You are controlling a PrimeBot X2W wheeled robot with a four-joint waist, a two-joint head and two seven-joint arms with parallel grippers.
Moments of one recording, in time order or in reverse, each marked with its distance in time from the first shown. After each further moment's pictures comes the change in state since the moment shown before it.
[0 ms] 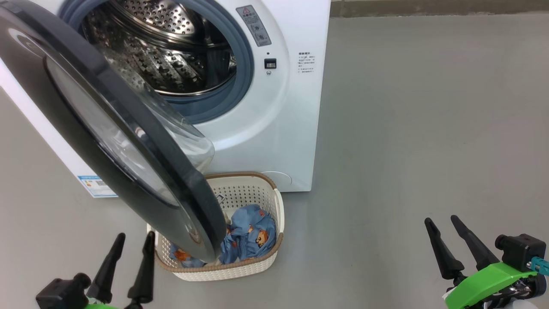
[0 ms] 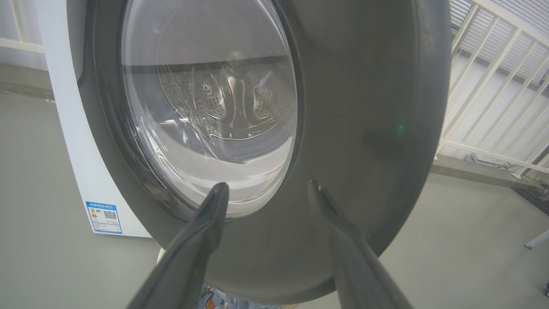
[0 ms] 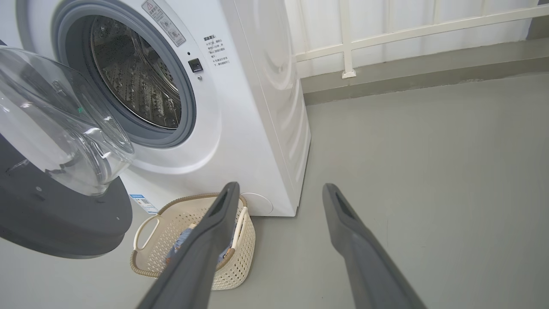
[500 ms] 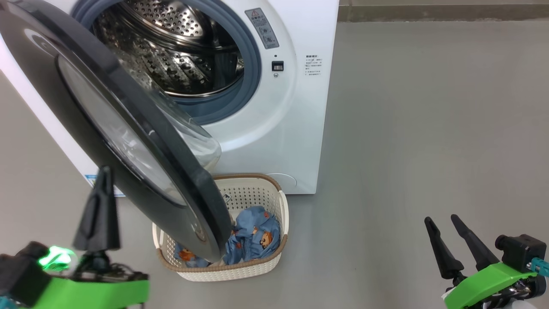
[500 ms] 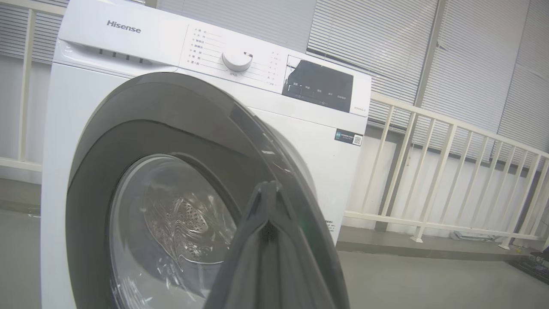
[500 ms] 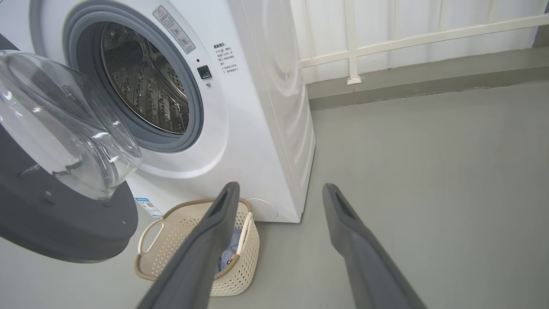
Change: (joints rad) left arm -0.075 -0.054 0.108 -0.288 0.053 0.000 -0.001; right arm 0.006 0.012 -0.017 -0.013 -0.014 0.000 0.000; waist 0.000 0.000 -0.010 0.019
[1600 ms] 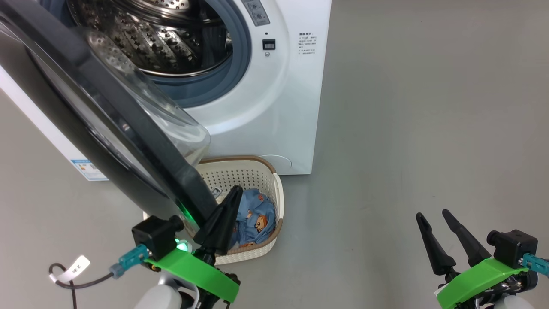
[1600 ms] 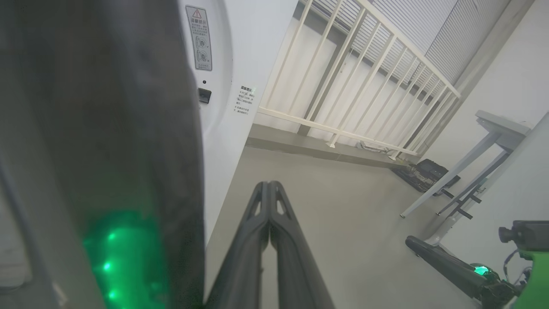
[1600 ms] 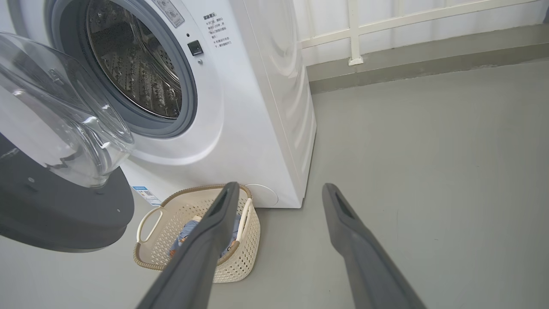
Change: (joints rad) left arm -0.217 -0.057 -0.403 0.406 -0.133 0.000 0.008; right arm -0.018 0.012 0.022 -0.009 -0.010 0.000 0.000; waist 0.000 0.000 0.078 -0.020
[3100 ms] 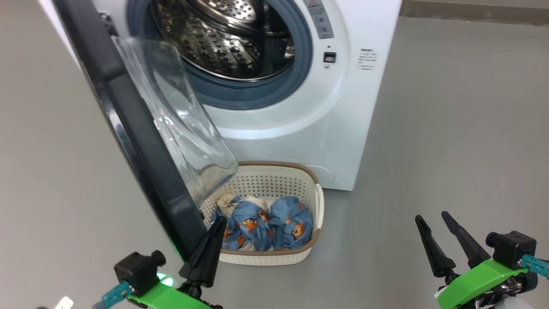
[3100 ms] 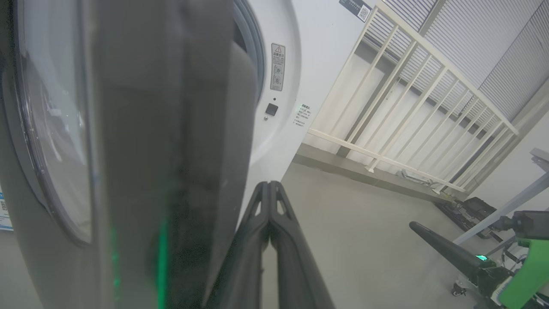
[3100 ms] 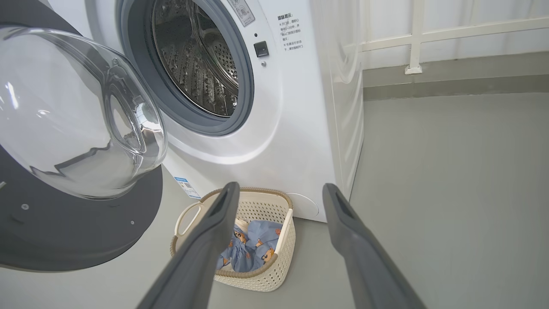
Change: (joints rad) left arm 0.157 -0.009 0.099 -0.042 0.011 -0.015 -0.003; right arm 0.004 -0.010 0.012 -0.002 -0.003 0.000 0.000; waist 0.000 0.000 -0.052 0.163
